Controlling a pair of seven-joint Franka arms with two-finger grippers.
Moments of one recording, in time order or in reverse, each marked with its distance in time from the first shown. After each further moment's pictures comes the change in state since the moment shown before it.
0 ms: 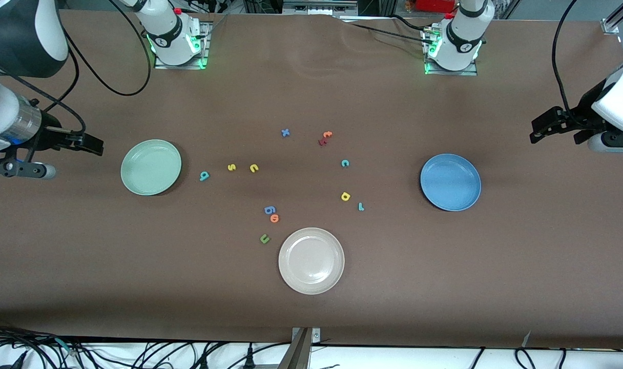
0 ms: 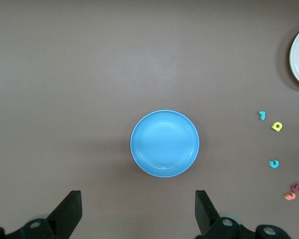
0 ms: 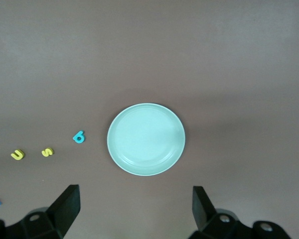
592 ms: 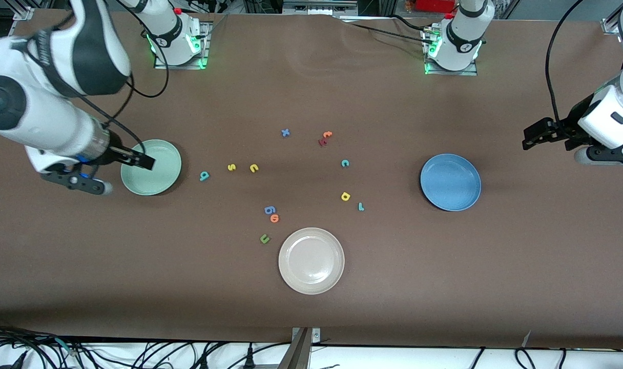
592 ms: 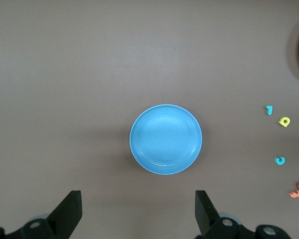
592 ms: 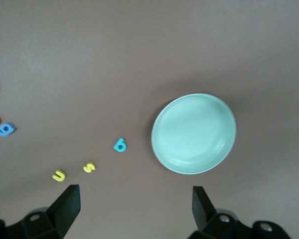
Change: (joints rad) left arm 0.000 0.054 0.000 -0.005 0.000 0.000 0.000; right arm 0.144 0.108 0.005 -0.004 0.042 0.080 0.356
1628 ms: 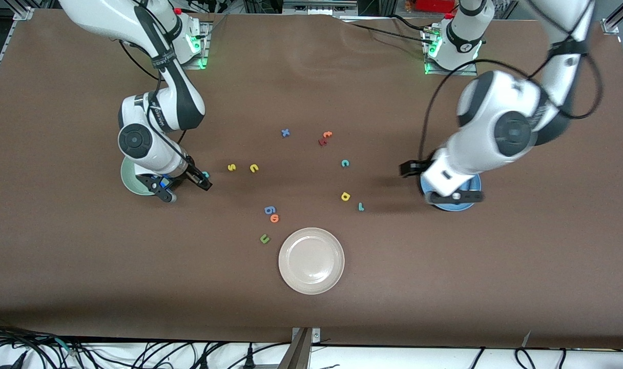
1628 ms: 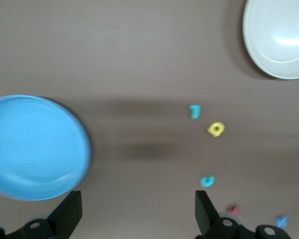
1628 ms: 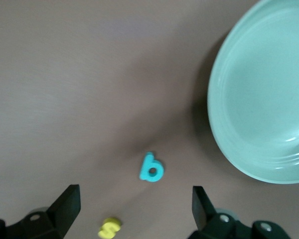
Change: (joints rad) left arm -0.223 0.289 -0.160 -0.079 -0.111 0.348 -0.401; right arm 0.064 0.110 0.020 -0.492 0.082 0.655 0.376
